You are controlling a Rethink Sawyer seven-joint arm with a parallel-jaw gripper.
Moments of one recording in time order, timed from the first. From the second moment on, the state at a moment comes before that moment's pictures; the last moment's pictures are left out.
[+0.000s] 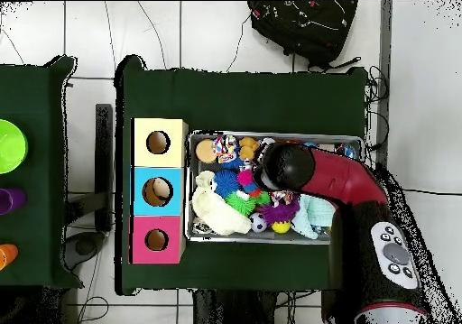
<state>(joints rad) -0.43 -0.62 0.07 1.55 -0.14 0.63 2.02</state>
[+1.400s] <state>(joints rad) -0.41 -0.74 0.04 1.65 -0.15 0.56 2.02</state>
